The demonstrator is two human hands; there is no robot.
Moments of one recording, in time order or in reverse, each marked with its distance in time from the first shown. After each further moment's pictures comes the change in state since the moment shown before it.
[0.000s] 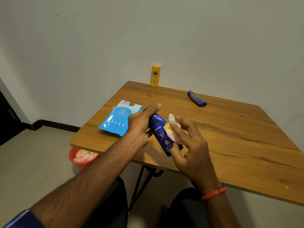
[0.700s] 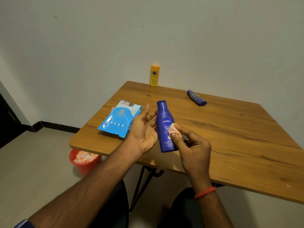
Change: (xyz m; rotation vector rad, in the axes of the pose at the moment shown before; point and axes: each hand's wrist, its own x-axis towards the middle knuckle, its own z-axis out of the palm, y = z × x) left_hand 0.004 -0.013 -0.009 -0.304 -0.304 -0.269; right_hand -0.003 0.002 0.019 0.534 0.300 0.515
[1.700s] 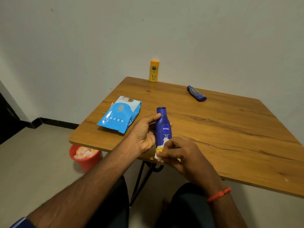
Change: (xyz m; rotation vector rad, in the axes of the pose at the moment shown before) left_hand 0.002 -0.010 -0.014 0.135 0.080 -0.027; right_hand 0.000 0.010 -0.024 -0.756 -0.675 -0.590
